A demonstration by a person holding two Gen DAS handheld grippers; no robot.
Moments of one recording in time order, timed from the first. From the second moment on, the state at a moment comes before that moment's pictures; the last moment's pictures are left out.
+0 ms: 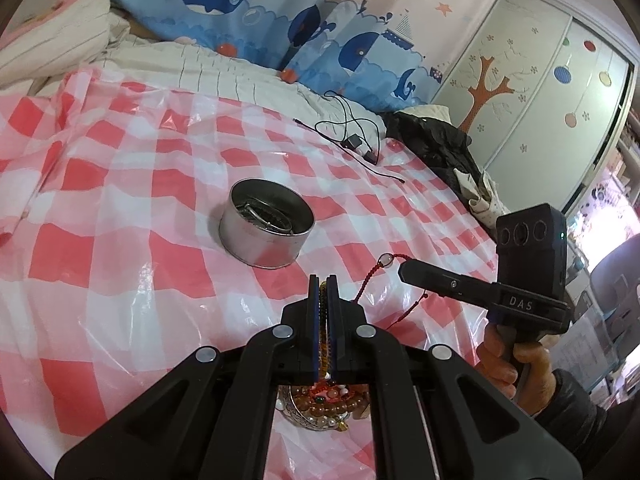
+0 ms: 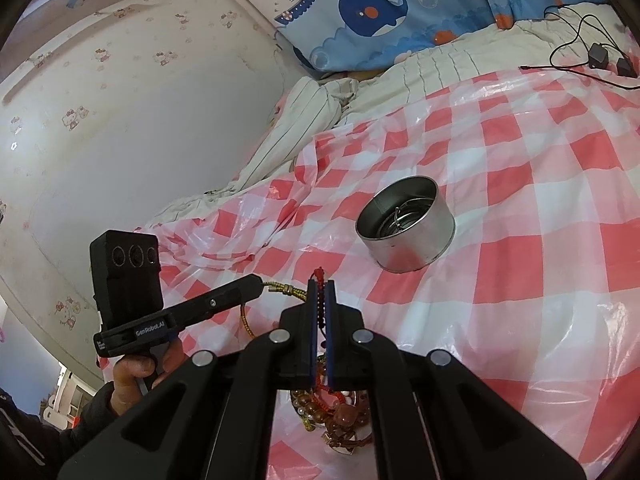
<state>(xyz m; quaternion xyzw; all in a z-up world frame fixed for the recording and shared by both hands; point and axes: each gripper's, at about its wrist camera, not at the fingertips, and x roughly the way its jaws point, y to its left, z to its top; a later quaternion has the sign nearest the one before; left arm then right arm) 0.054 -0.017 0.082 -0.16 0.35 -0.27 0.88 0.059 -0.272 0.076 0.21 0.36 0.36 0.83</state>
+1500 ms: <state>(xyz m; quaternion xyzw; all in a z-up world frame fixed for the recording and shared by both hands) 0.154 -0.030 0.082 -0.04 0.39 -0.17 0.90 0.178 -0.229 0.061 0.11 0.40 0.24 0.88</state>
